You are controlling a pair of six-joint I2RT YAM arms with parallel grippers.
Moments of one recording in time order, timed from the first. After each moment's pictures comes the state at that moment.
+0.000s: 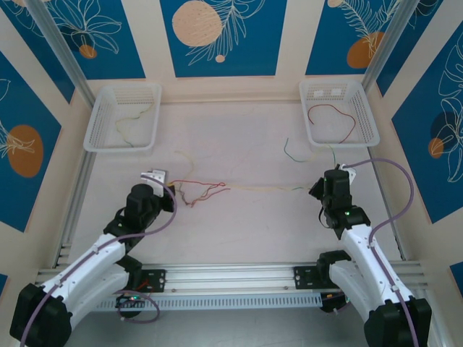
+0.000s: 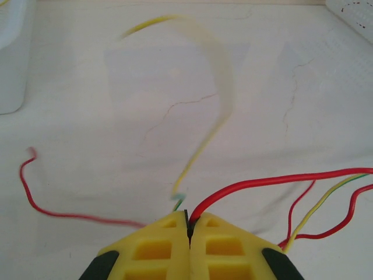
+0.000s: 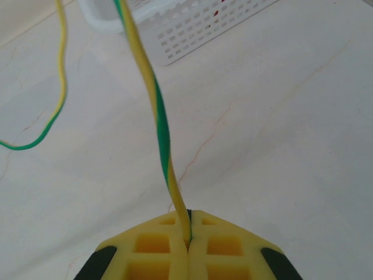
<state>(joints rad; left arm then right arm) -0.44 0.79 0.34 0.00 -0.08 -0.21 0.12 0.76 0.50 -0.44 0.28 0.58</state>
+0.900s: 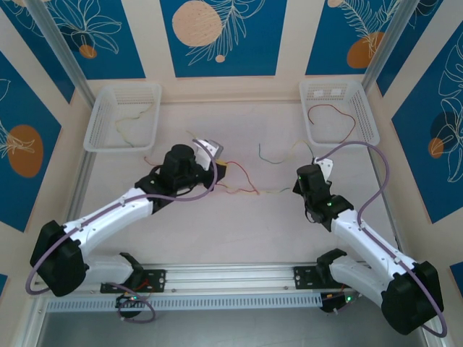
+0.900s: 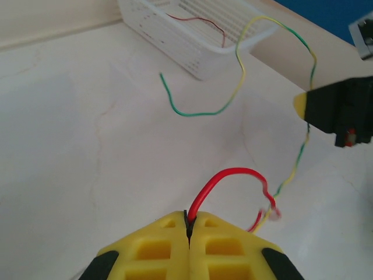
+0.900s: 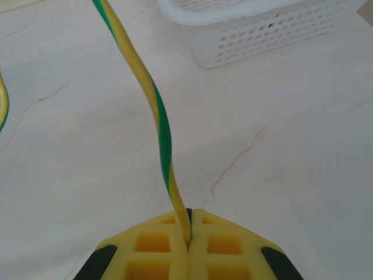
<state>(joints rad) -0.73 1.27 0.90 -0.06 0.23 -0.16 0.42 0.94 0.57 -0.39 0.53 0.56</state>
